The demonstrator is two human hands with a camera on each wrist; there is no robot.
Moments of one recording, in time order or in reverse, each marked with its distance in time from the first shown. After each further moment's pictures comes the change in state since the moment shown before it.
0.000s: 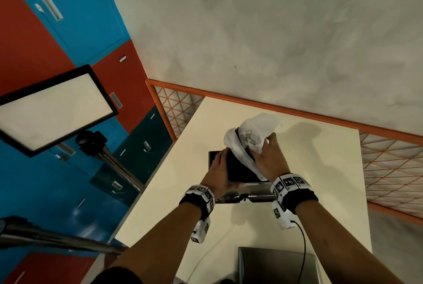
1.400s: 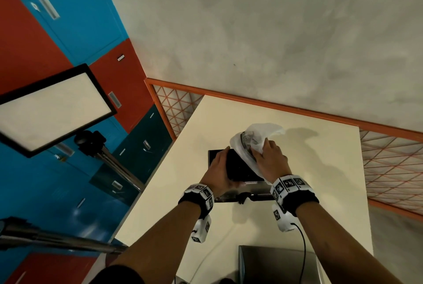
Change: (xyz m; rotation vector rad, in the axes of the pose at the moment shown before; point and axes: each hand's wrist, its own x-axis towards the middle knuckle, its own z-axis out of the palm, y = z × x) left_hand 0.002 -0.007 0.001 -0.024 -0.008 0.021; right_hand 0.000 0.013 0.008 -0.240 -0.126 0.102
